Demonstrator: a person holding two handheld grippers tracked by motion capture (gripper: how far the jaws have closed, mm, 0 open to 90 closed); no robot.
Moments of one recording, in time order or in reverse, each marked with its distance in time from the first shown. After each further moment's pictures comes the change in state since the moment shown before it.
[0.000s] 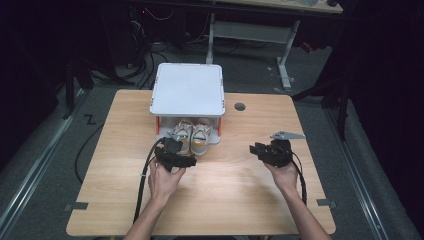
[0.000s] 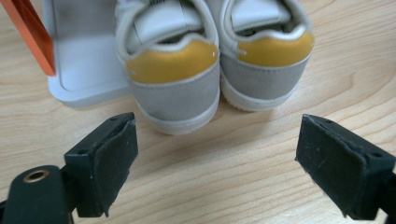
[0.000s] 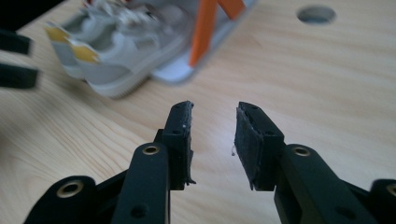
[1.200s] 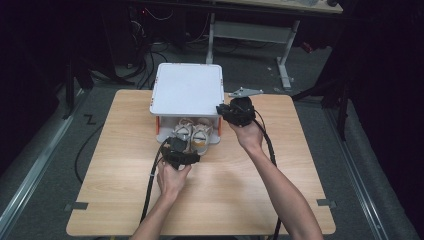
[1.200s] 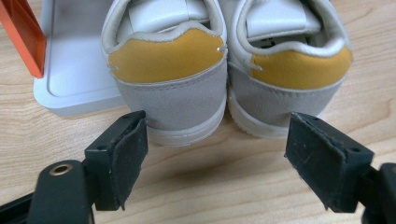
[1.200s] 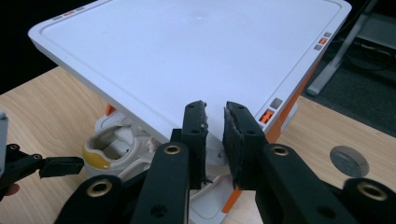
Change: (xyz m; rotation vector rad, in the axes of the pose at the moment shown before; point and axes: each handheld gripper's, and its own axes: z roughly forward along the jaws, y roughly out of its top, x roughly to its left) left arm -0.009 0.003 0.027 -0.041 0.069 -0.067; right arm 0.064 0.129 0.062 -0.057 -0.027 -0.183
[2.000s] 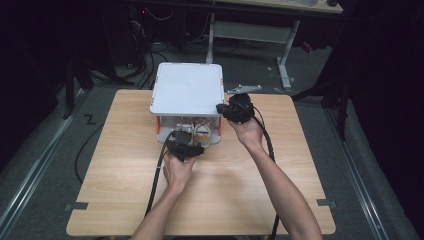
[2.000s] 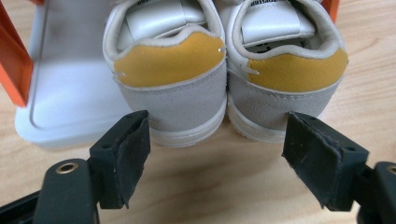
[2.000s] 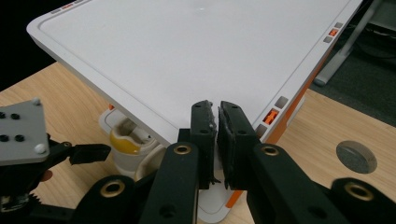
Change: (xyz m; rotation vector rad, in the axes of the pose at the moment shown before) left arm -0.008 0.024 0.020 -0.010 0.022 -0.018; right arm -0.005 0.006 0.004 0.047 0.025 0.012
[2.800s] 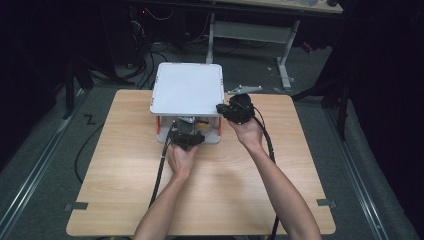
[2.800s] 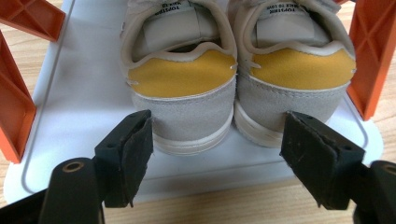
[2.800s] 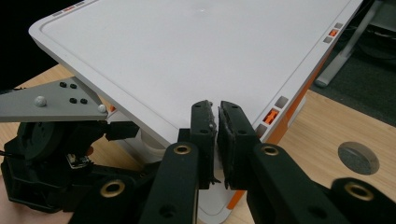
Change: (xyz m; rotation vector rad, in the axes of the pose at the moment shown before) left arm 0.005 0.021 0.032 -0.070 0.036 -0.054; right arm 0.000 -0.002 0.000 -0.013 0.003 0.003
